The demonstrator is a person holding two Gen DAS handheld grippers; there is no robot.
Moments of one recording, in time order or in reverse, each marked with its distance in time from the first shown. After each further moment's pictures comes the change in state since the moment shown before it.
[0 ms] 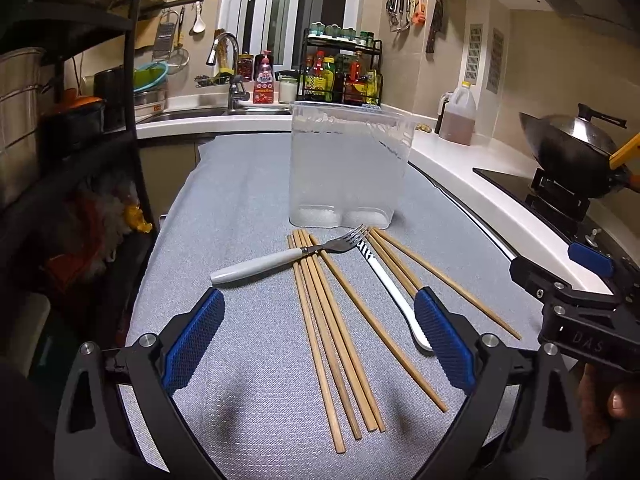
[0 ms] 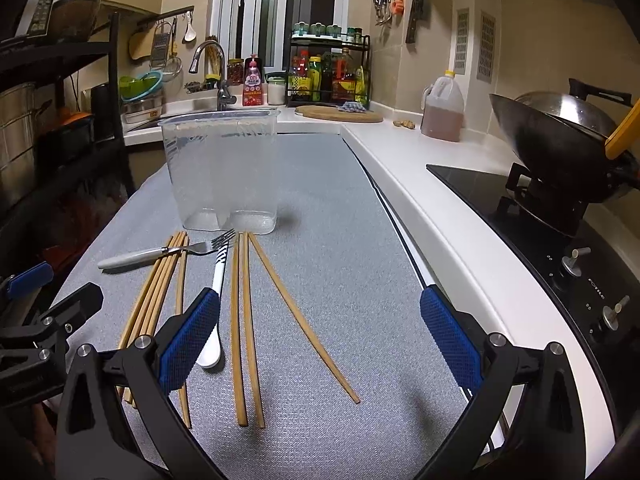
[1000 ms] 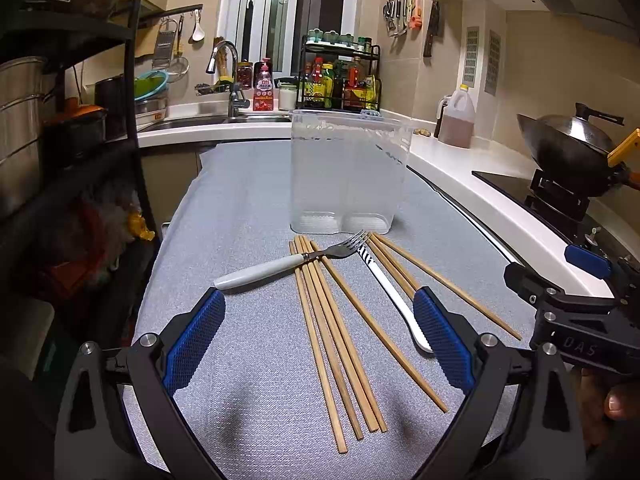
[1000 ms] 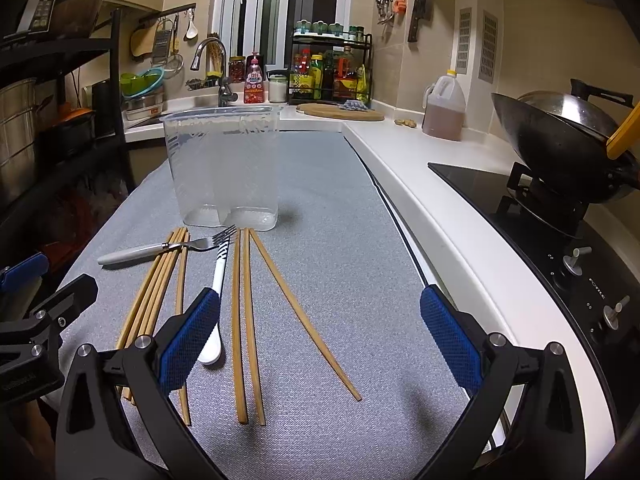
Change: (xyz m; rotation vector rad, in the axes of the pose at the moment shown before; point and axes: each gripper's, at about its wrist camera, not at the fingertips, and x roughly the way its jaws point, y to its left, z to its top) left arm -0.006 0.000 0.001 0.009 -0.021 0.005; right arm 0.004 0.000 -0.002 -0.009 0.004 0.001
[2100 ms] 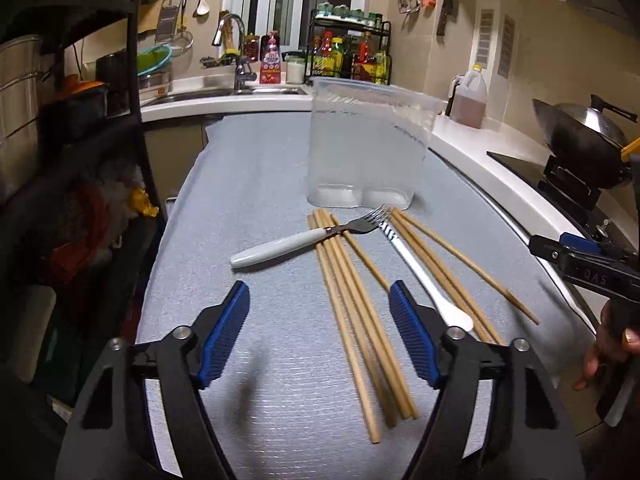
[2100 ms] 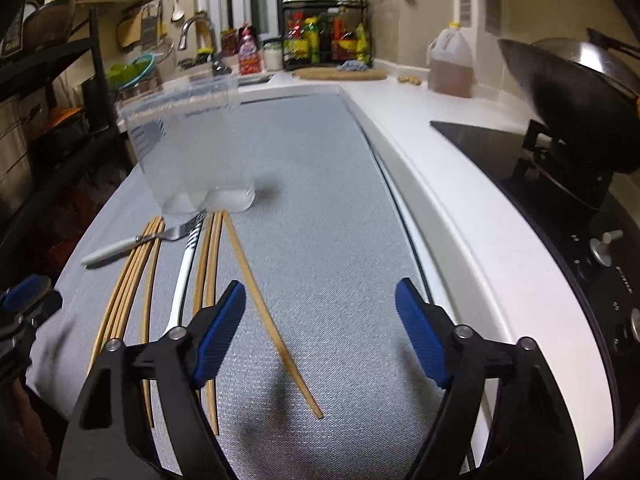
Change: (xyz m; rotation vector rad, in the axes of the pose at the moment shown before) left arm 0.019 0.025 0.000 -0.021 0.114 0.010; right arm 0.046 -0.041 0.006 0.054 0.155 0.087
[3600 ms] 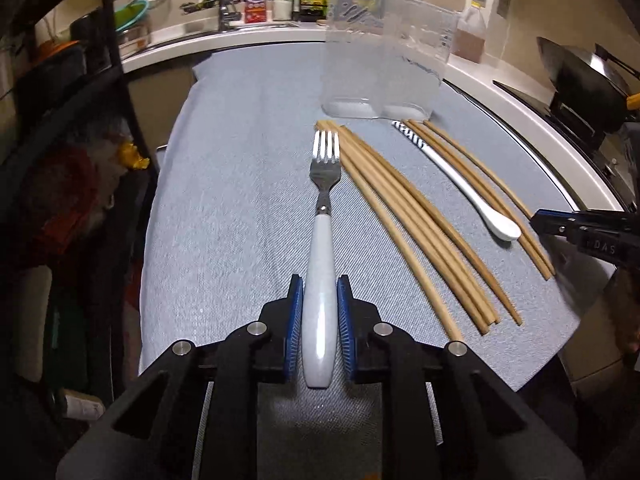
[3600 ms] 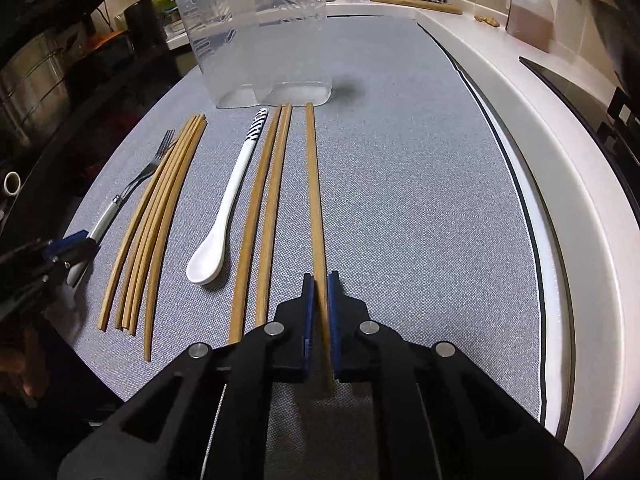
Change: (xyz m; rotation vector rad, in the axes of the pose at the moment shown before) left arm 0.010 0.035 -0.045 0.057 0.198 -0.037; right arm 0.031 0.037 -0.031 -0.114 0.273 0.182
